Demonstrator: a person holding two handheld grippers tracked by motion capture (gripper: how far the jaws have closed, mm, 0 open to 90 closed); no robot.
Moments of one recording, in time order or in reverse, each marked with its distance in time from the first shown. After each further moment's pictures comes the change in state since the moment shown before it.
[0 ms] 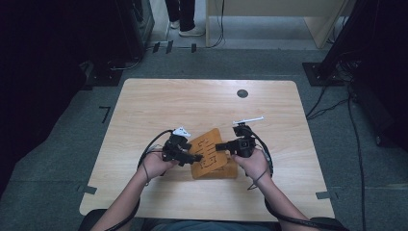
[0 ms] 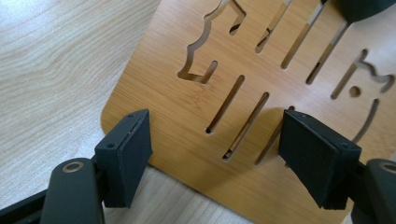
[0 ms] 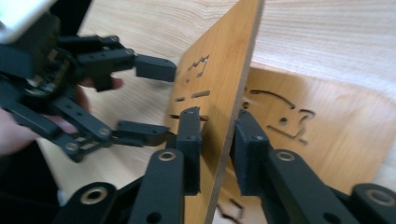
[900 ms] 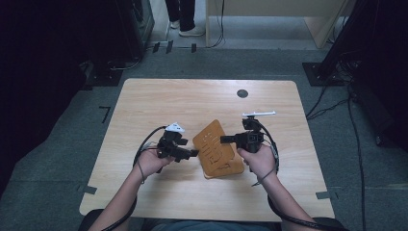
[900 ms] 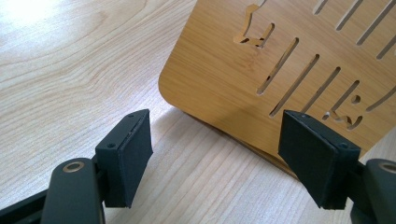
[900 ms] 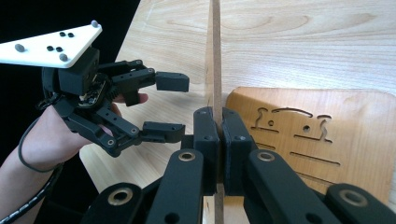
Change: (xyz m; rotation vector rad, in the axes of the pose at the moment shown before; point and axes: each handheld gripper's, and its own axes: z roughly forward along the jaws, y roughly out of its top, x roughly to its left) left arm 0.008 0.003 -0.017 -0.062 0.002 -0.031; right arm 0.008 0.011 -0.036 -0.077 0.068 0.059
